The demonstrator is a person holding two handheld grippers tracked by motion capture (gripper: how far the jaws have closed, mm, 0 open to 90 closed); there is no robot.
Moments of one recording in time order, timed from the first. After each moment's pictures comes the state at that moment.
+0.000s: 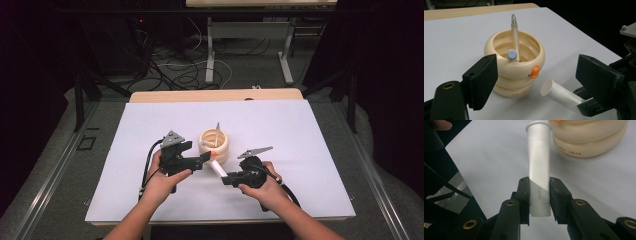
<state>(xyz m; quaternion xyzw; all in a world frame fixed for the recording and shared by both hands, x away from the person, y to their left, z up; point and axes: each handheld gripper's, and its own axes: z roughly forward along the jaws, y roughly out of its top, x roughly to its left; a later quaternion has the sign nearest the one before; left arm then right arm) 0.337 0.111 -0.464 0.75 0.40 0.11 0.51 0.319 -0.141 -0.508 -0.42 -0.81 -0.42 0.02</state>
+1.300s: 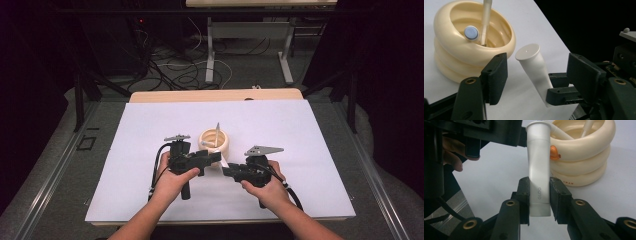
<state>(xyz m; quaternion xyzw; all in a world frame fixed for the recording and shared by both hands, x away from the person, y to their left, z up) 0.339 0.089 -0.469 0.70 0.49 -0.06 0.52 0.313 -0.148 -0.493 -0.41 -0.76 -0.50 -0.04</state>
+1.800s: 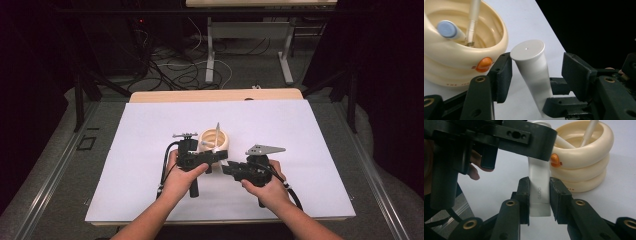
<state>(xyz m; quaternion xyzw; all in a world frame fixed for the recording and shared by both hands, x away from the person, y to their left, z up) 0.348 0.067 -0.473 0.68 0.50 -0.08 0.52 0.312 -0.148 -0.488 -0.40 -0.76 -0.52 -0.05</state>
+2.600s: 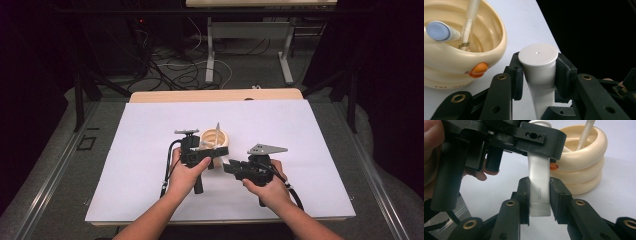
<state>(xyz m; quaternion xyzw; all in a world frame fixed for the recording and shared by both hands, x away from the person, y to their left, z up) 0.358 0.064 -0.474 0.65 0.54 -0.12 0.52 0.312 -0.150 -0.487 -0.40 -0.75 -0.52 -0.06</state>
